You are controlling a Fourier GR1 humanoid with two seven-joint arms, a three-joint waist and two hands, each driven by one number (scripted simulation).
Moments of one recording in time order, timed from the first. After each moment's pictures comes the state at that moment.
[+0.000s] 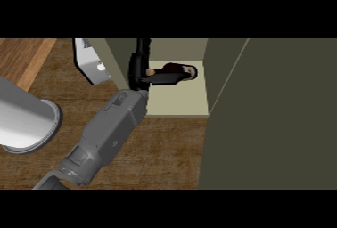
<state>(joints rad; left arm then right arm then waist) -0.97 0.03 -0.29 -0.51 0.64 0.46 -0.62 0.28 -0.10 0.30 -2.51 -0.11 0.14 0.38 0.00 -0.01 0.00</state>
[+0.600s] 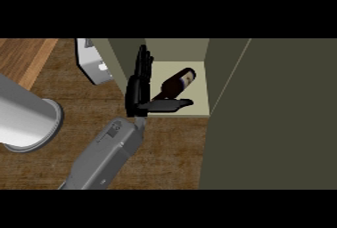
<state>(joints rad) -0.65 0.06 -0.42 -1.00 0.58 0.52 -0.49 0.28 -0.10 0.32 -2.51 -0.09 0.13 0.36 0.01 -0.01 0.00</state>
